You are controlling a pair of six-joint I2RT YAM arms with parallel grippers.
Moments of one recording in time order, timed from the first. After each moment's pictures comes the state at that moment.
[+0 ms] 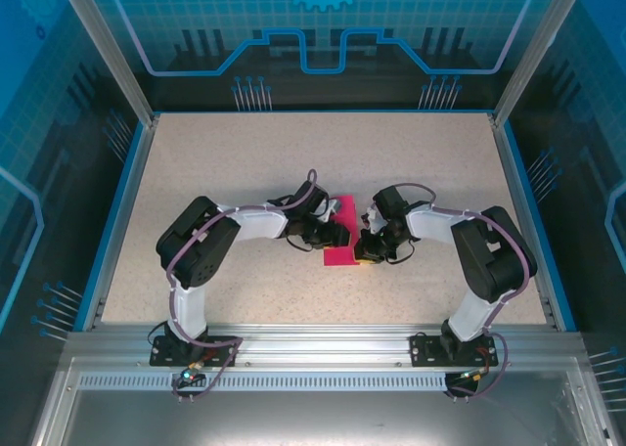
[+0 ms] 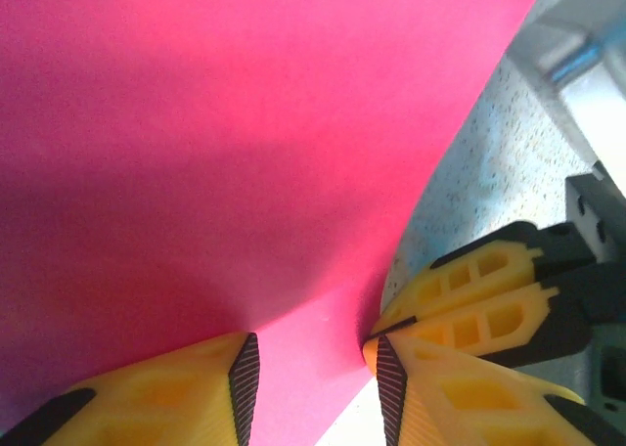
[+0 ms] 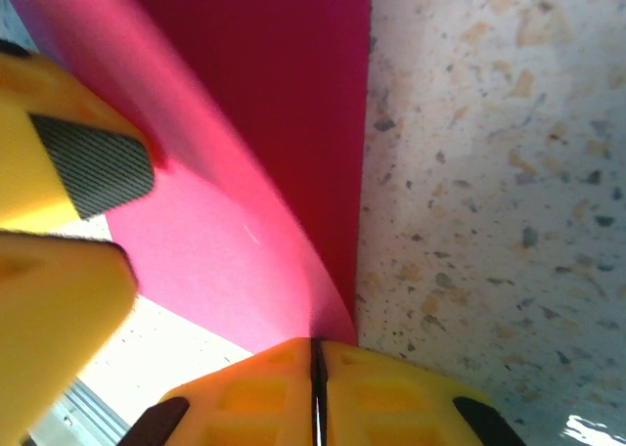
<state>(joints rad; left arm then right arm) -0.63 1.94 1.10 -0.15 0.55 -0.66 0.41 1.72 0.84 -0.50 -0.53 0.46</state>
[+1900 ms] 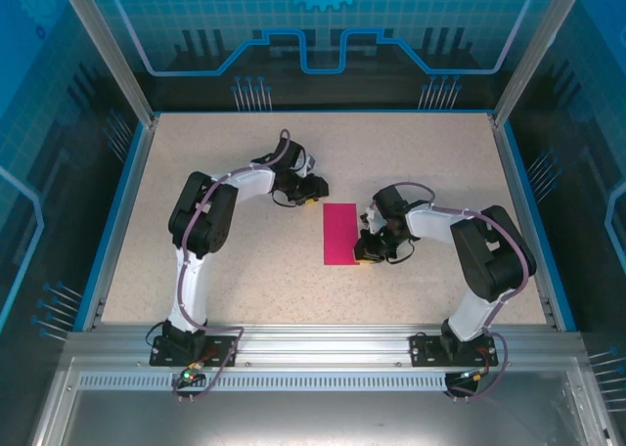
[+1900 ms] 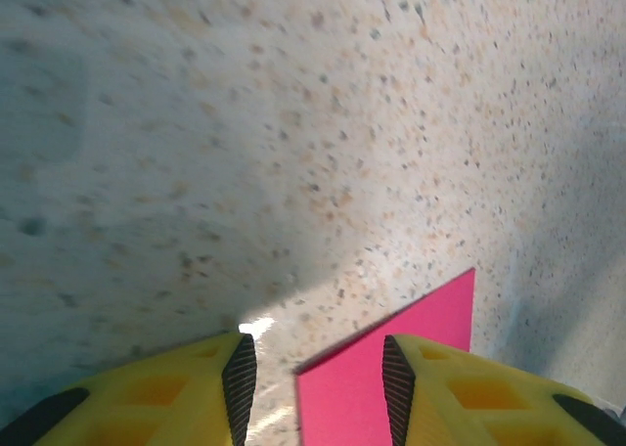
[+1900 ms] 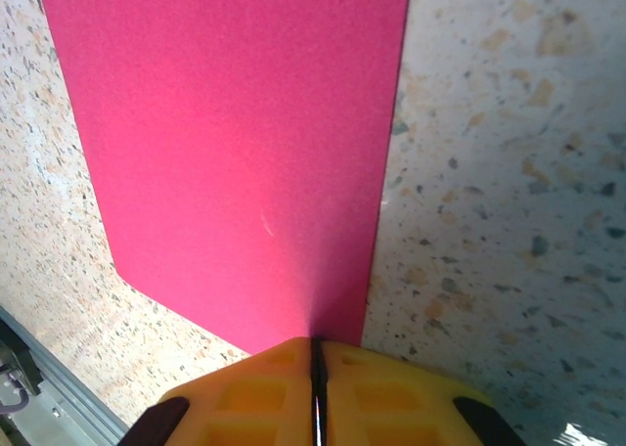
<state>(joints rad) -0.37 2.19 1.50 -0.34 0.52 -0.60 0.41 1.72 0.85 -0.51 -0.54 0.42</state>
